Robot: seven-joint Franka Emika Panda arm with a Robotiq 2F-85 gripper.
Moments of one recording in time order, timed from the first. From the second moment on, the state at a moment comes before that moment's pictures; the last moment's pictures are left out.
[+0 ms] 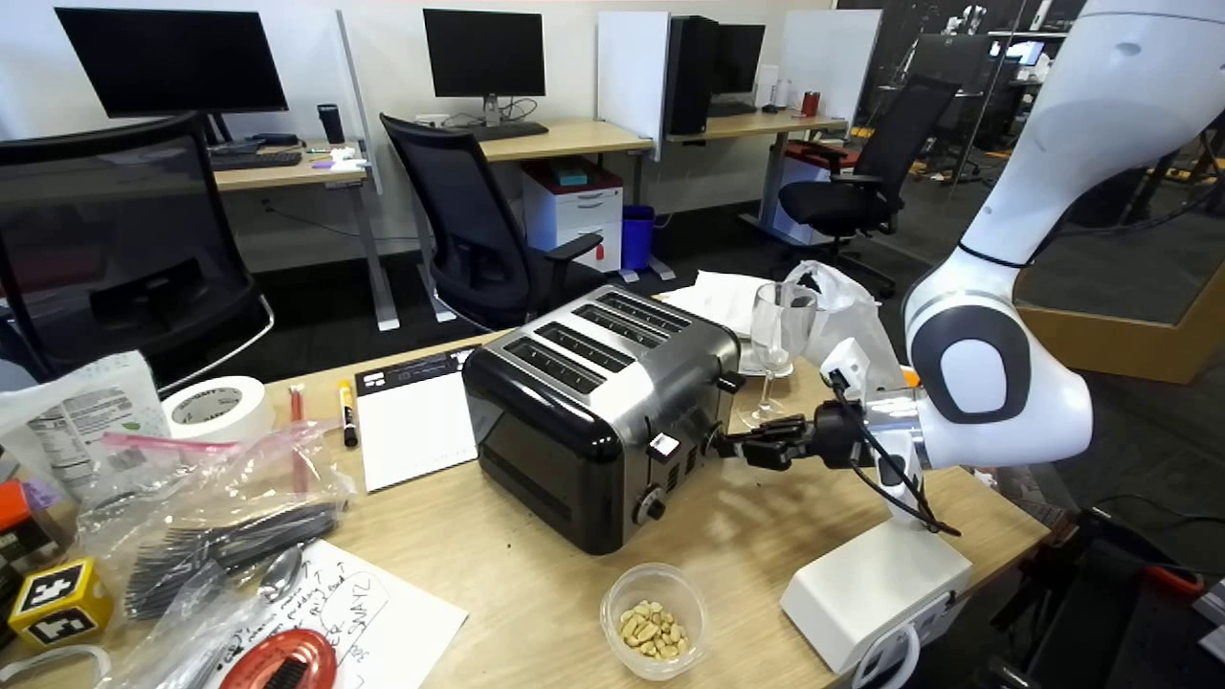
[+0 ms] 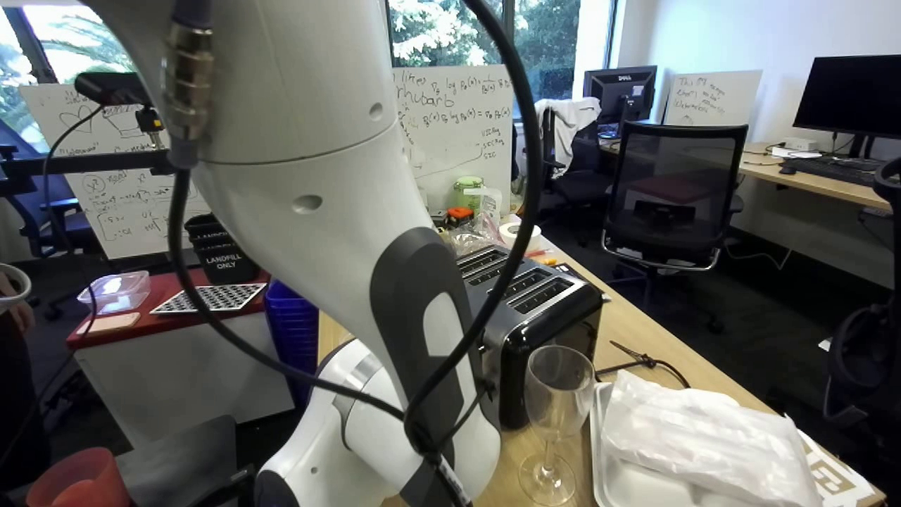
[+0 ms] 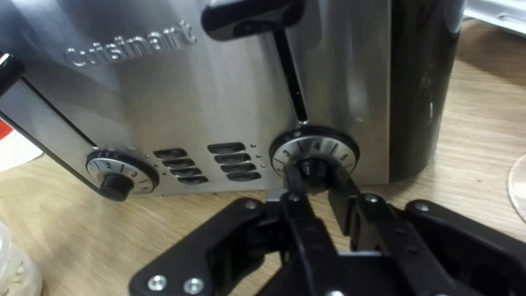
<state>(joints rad) -0.37 0.65 0.33 -2.46 2.61 2.24 0.19</state>
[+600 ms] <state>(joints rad) -0.38 0.65 0.34 -2.46 2.61 2.23 0.32</state>
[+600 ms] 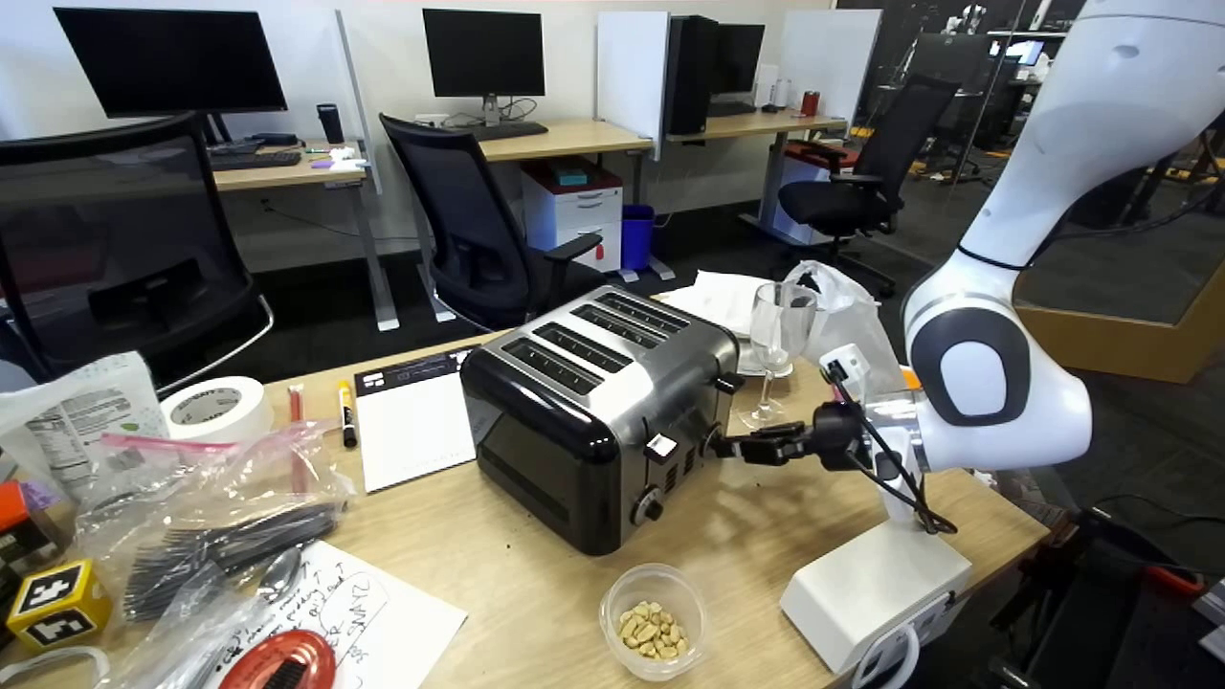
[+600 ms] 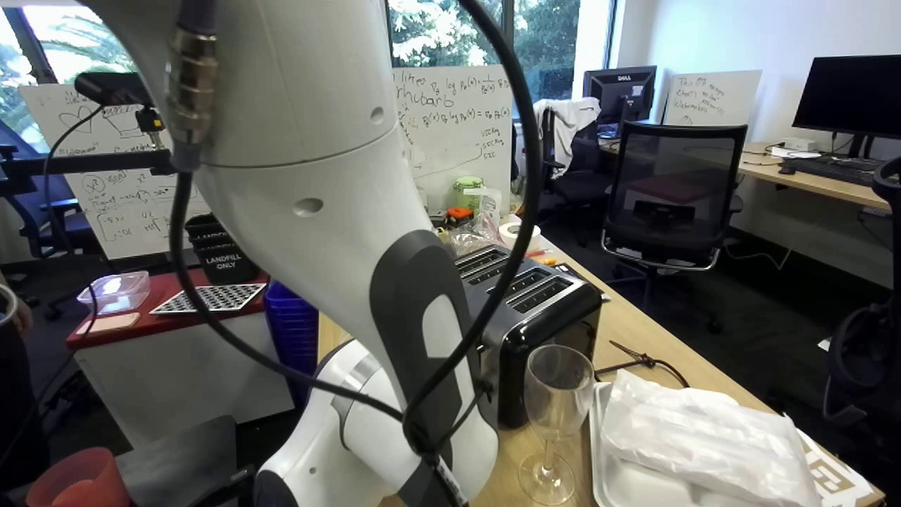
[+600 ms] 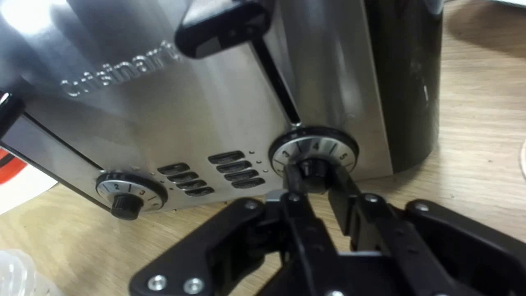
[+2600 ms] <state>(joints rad) -0.21 0.73 0.14 -2.50 2.57 1.88 1.05</state>
